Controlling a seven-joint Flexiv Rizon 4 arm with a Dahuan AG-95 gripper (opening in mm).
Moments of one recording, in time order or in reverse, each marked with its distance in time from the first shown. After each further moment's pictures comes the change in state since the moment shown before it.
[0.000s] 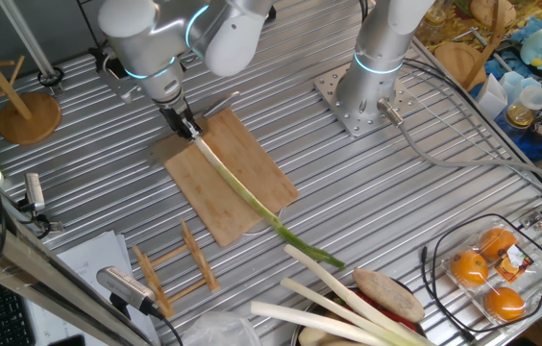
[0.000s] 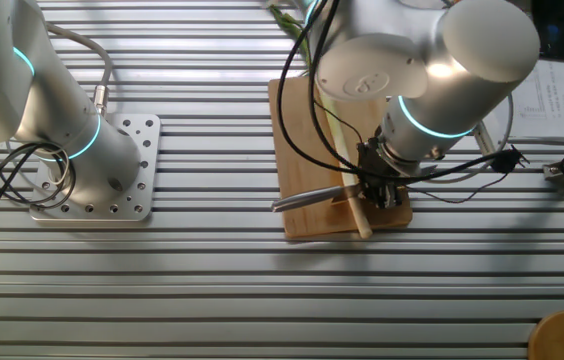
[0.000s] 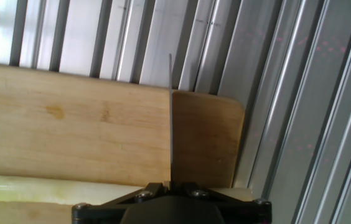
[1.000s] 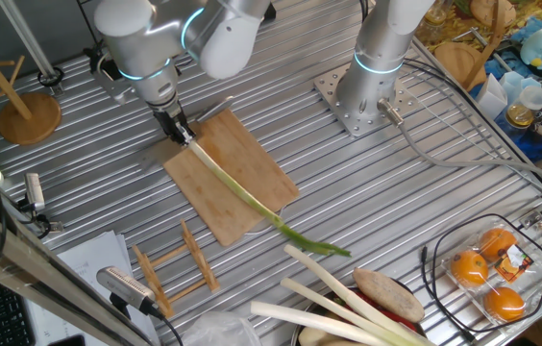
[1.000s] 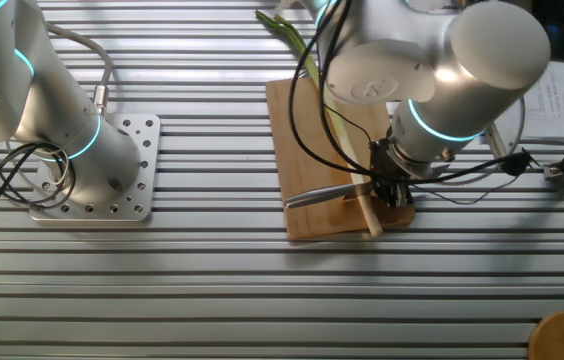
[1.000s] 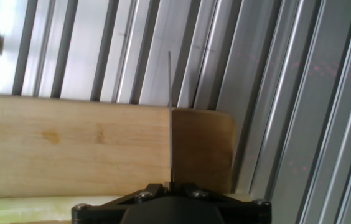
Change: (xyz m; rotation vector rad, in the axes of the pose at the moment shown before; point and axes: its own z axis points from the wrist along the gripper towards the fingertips) arm -0.018 0.002 0.000 -0.001 -0.021 0.011
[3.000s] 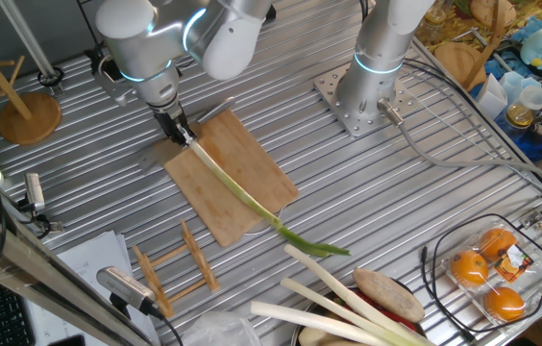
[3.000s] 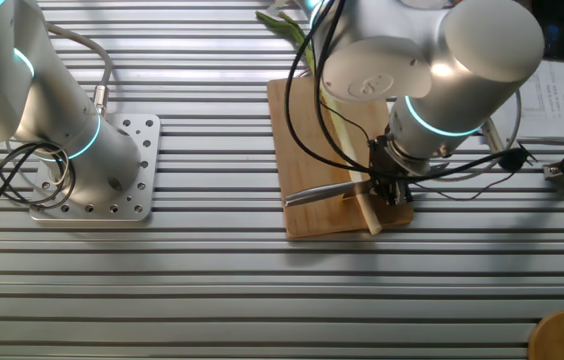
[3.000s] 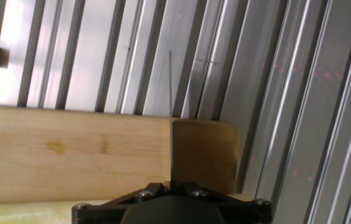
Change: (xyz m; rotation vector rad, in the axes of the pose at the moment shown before) arm -0.002 0.002 0.002 -0.004 -0.003 0.006
